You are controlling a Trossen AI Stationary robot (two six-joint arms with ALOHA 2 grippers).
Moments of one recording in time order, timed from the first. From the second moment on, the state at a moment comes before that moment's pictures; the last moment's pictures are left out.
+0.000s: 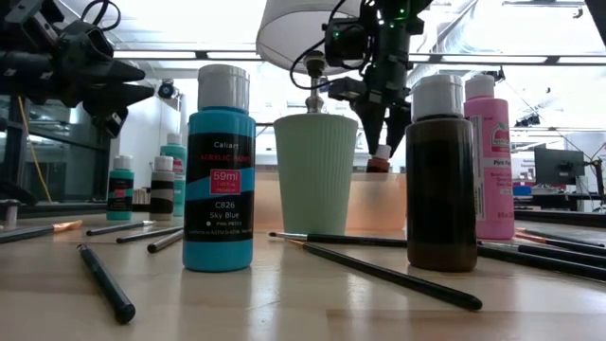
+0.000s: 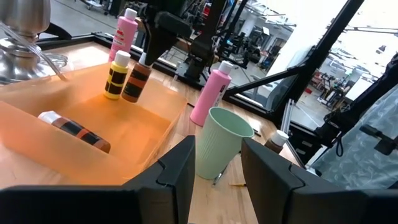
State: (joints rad) left arm 0.01 0.04 0.01 0.01 0.02 -0.44; right arm -0.30 1.81 1.49 -1.09 -0.03 0.87
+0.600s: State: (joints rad) left arm 0.01 0.04 0.01 0.01 0.01 -0.44; right arm -0.30 1.84 1.49 -1.11 0.00 0.98
